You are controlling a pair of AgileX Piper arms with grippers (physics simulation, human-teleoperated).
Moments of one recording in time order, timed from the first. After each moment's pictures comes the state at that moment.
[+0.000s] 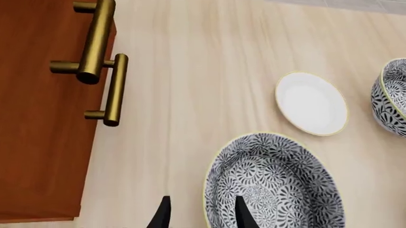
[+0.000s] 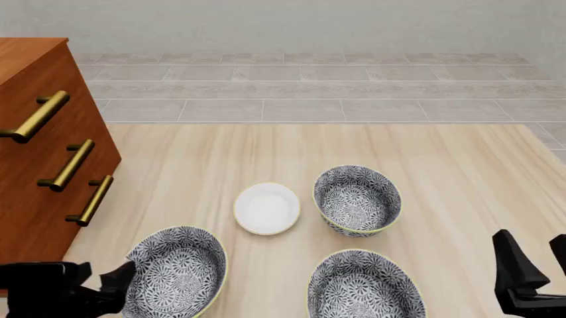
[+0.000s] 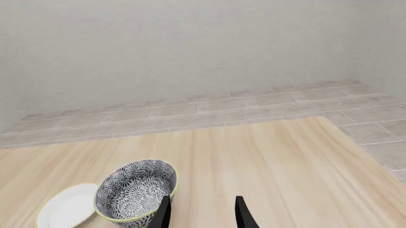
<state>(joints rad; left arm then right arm) -0.13 0.68 -0.03 -0.03 -0.16 -0.02 0.05 0.00 -0.03 0.11</state>
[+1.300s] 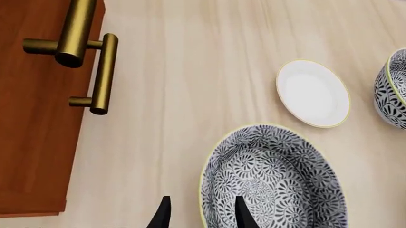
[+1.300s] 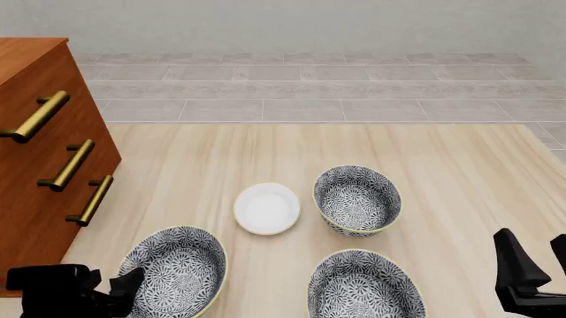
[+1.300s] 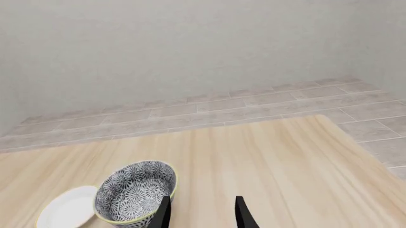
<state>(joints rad) -0.16 0.80 0.00 -0.12 -0.21 -0.03 0.07 0.00 -0.05 0.13</state>
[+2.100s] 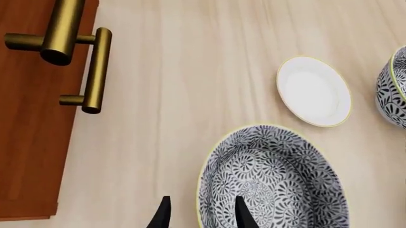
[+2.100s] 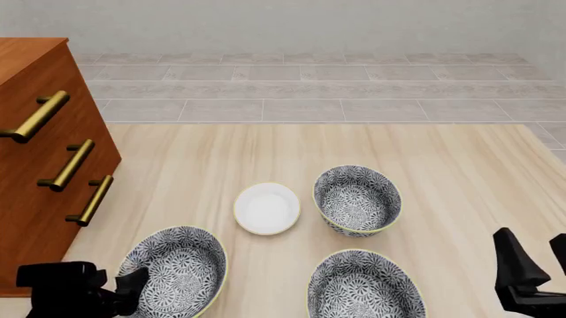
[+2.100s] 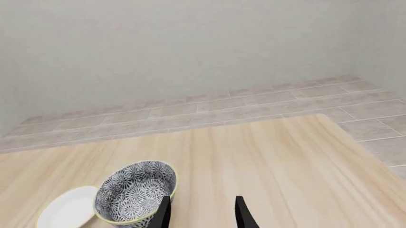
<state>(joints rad) -0.18 0.90 0.00 -0.19 -0.23 -0.03 0.08 0.00 -0.06 0.13</state>
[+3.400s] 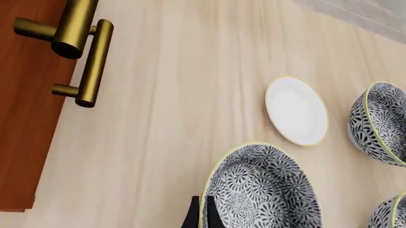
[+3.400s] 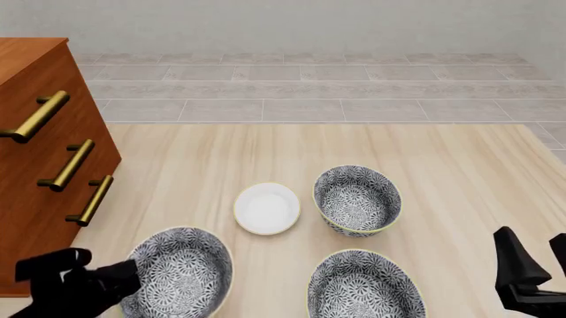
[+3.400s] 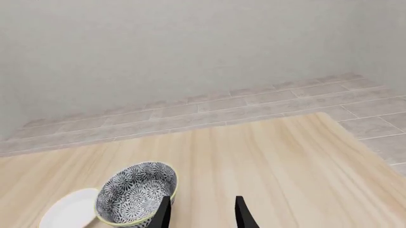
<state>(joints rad) -0.22 0.88 -0.06 -0.12 -0.39 -0.04 0.09 0.00 -0.06 0.15</state>
